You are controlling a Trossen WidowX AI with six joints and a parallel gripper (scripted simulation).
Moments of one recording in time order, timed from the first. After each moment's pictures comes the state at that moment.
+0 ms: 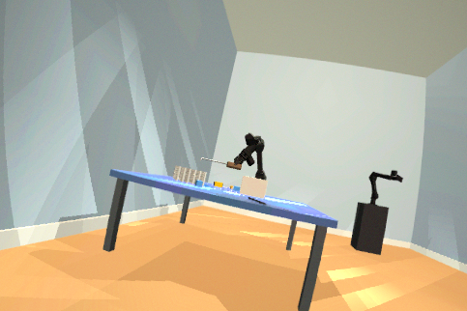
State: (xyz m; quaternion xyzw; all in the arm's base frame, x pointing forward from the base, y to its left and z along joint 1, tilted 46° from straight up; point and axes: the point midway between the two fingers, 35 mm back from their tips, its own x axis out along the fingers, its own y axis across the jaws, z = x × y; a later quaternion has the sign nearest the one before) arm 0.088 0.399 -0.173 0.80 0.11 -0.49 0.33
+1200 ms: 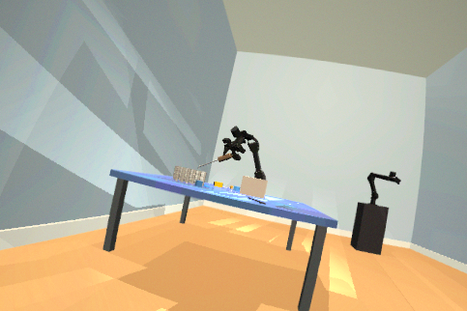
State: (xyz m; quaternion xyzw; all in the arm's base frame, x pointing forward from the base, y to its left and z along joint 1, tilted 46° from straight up) arm 0.179 0.389 -0.077 0.84 -0.14 -0.52 -0.07
